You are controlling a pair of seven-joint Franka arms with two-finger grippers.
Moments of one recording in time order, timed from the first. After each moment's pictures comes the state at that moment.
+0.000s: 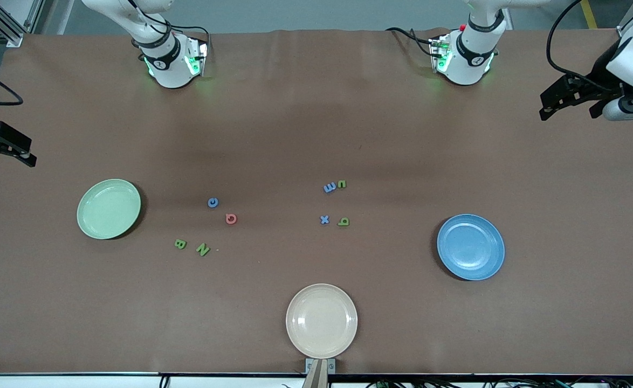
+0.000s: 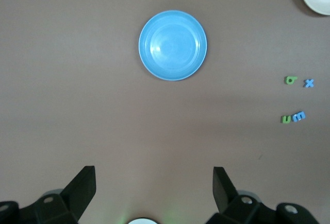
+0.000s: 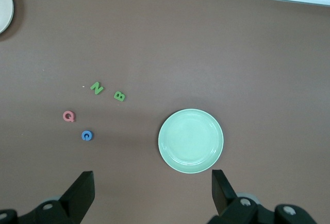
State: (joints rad) left arm -0.04 -0.09 -0.09 -1.59 -0.01 1.50 -0.16; right arm -0.03 0.06 -0.02 -1.46 0.00 1.62 -0.18
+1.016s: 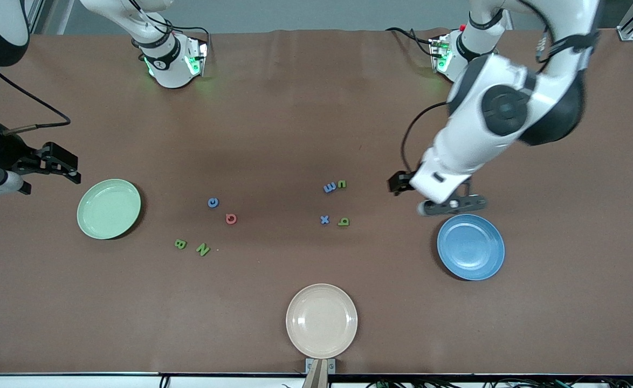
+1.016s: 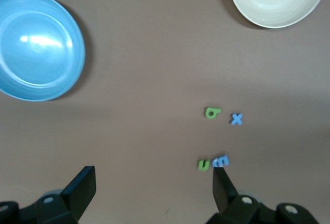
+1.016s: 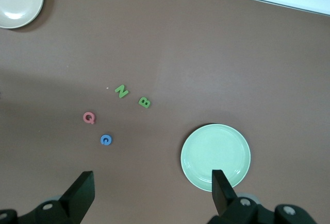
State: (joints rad) left arm -0.39 0.36 -0.14 -1.58 -0.04 1.95 -0.66; right arm 0.06 0.15 -0.01 -1.45 0.03 1.66 -0.19
